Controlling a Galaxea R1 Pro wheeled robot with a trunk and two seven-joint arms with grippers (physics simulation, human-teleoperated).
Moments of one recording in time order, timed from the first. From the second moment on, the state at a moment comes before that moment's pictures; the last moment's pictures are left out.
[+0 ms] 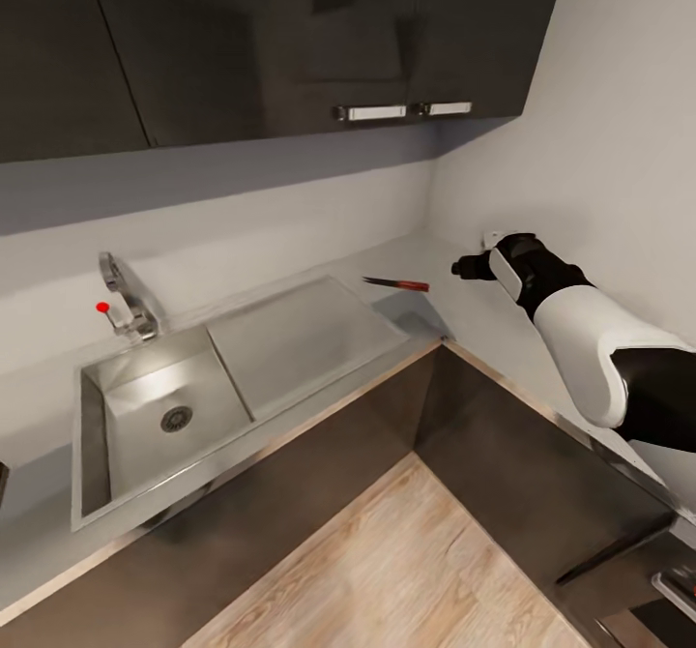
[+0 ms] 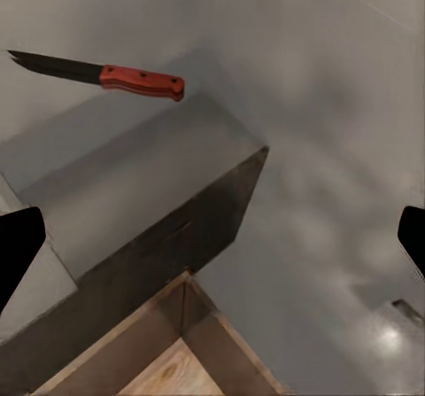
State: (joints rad) left arm 0.31 0.05 -0.46 -0.66 0.04 -0.53 0.35; right arm -1.56 -0.06 0.06 -0.27 -0.02 0.59 -0.04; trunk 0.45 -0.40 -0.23
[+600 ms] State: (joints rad) left arm 0.31 0.05 -0.45 -0.66 0.04 -0.53 0.35; right arm -1.56 -0.06 0.06 -0.27 -0.02 0.58 -0.04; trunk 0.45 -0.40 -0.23
